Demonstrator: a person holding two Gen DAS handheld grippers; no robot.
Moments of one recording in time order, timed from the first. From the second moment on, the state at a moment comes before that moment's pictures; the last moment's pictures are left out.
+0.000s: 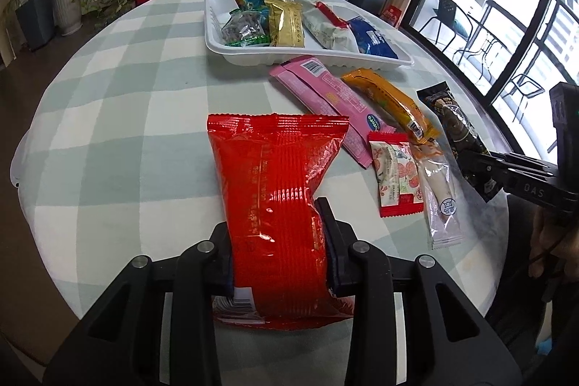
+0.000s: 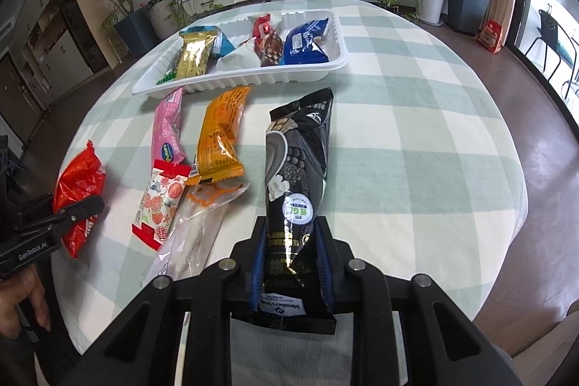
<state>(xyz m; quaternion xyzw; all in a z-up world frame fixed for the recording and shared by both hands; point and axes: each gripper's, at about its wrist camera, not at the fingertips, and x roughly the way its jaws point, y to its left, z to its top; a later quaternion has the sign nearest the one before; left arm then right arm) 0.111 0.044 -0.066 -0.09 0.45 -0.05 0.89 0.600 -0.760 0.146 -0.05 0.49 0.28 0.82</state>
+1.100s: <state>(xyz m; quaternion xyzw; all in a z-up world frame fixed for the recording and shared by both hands) 0.157 0.110 0.060 -0.12 0.35 -0.05 0.93 0.680 -0.874 0.247 0.09 0.40 0.21 0.89</state>
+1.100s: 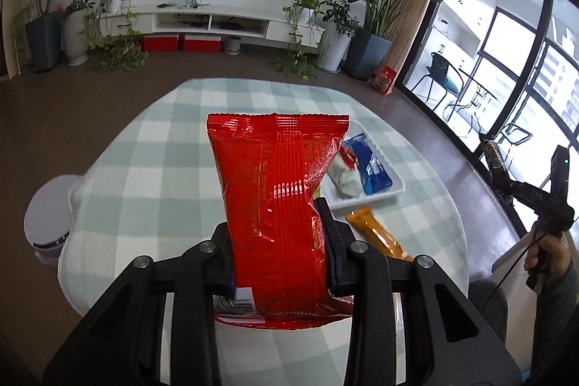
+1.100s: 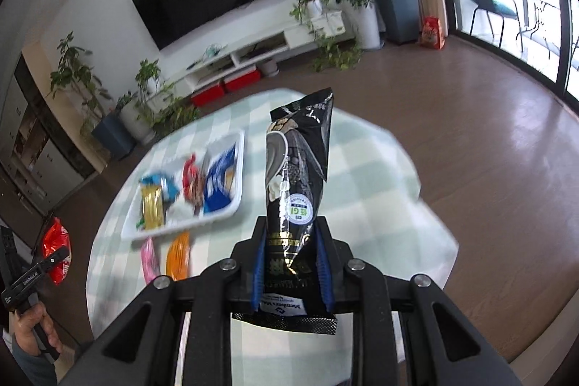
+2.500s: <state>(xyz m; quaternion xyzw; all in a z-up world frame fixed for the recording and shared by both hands) 0.401 0.020 -0.066 -0.07 0.49 -0.09 0.86 0.795 -0.623 0.141 -0.06 0.51 0.32 0.80</state>
